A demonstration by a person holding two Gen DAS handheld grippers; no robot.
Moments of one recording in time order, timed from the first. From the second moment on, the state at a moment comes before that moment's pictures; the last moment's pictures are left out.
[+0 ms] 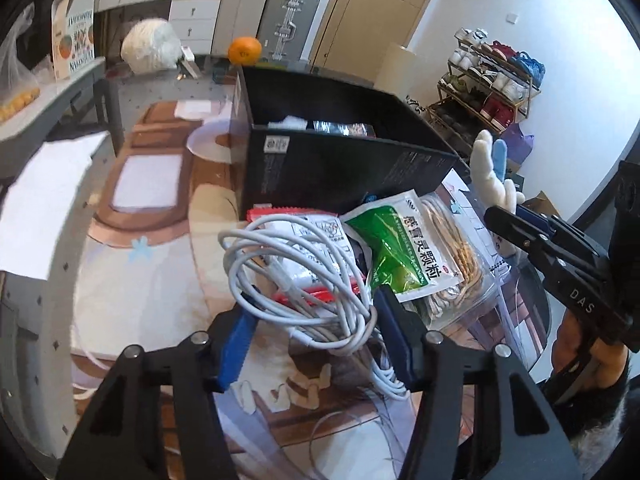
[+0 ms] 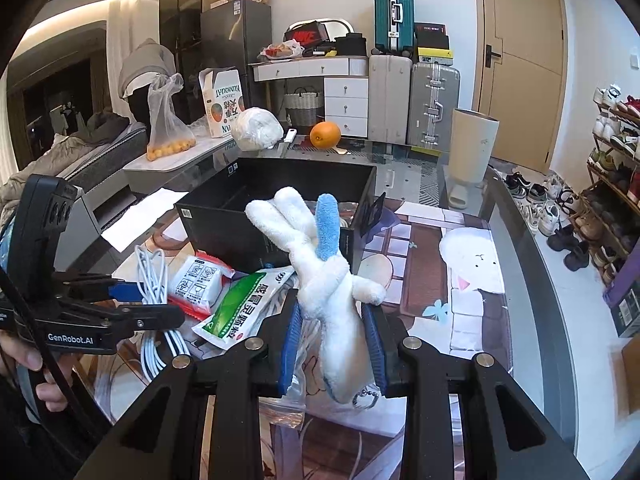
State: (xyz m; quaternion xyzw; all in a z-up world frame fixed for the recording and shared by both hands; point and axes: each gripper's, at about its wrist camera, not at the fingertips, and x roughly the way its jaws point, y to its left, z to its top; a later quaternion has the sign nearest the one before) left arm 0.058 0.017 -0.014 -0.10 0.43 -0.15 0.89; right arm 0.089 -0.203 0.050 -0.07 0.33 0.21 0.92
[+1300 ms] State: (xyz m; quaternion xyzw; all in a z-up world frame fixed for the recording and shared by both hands) left arm 0.064 0.034 0.068 -0.06 0.28 -0.10 0.95; right arm 0.080 -0.186 0.087 -0.07 0.27 0.23 0.93
